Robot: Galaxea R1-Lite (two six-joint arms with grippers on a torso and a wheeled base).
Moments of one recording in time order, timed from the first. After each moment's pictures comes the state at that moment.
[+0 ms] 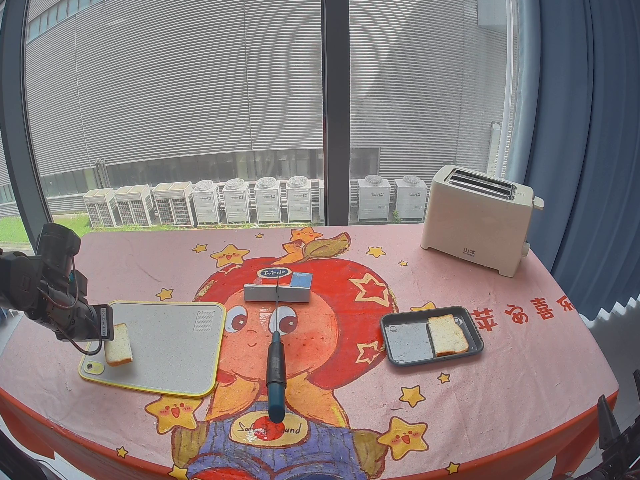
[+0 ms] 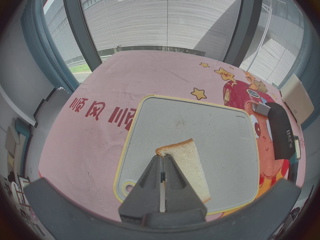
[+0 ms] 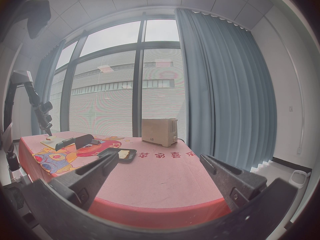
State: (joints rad) left arm 0.12 1.69 -0.84 0.18 0.06 -0.12; right arm 0.00 0.02 -0.02 0.00 0.02 0.00
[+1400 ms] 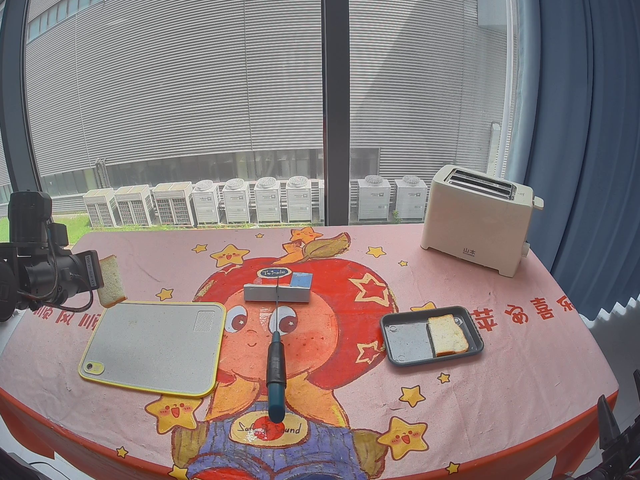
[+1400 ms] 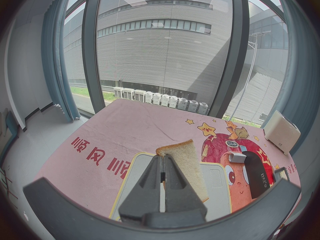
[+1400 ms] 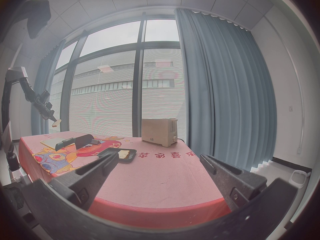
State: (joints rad) left arm 0.10 1.54 -0.79 -0.17 0.05 -0.18; right arm 0.00 0.02 -0.02 0.00 0.02 0.00
